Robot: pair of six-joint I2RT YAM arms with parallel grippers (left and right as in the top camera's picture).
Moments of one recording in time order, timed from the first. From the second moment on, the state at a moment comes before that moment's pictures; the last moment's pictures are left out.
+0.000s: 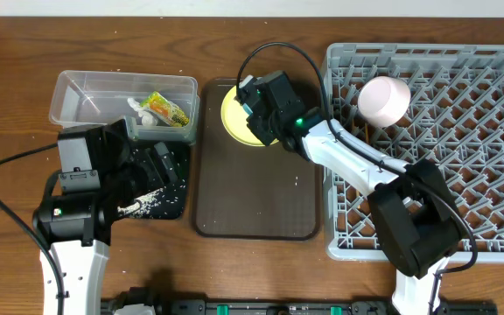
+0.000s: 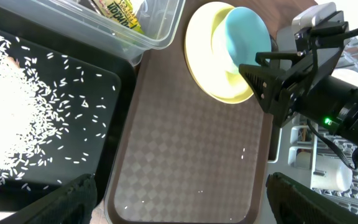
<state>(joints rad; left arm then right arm) 0.10 1.01 0.99 -0.92 0.41 -0.38 0.61 2.00 1.39 -0.27 0.00 -0.23</state>
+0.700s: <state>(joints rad) 0.10 1.01 0.99 -0.92 0.41 -0.38 0.61 2.02 1.39 -0.29 -0.01 -0.25</state>
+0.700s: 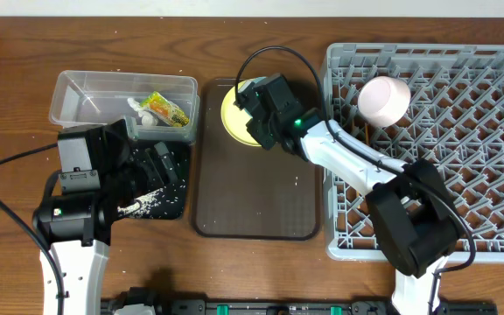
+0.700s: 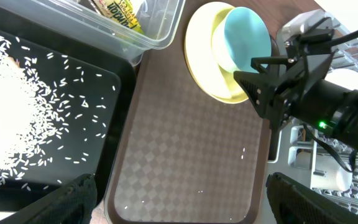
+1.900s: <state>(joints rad) 0.10 1.01 0.99 -0.92 0.41 -0.38 0.30 1.56 1.40 -0.45 -0.74 0.25</state>
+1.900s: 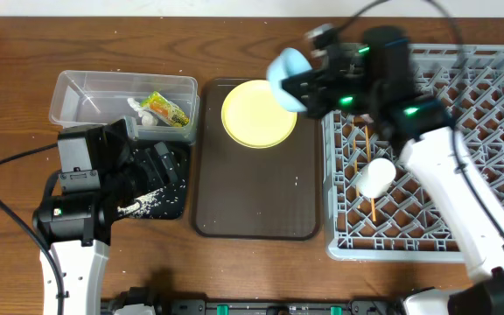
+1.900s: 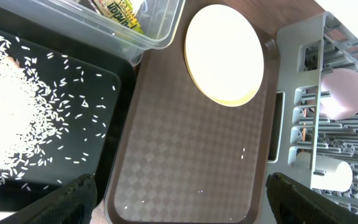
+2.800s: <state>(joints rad) 0.10 1.01 0.99 -0.92 0.41 -0.38 -0.32 1.57 1.00 -0.55 -1.24 0.10</state>
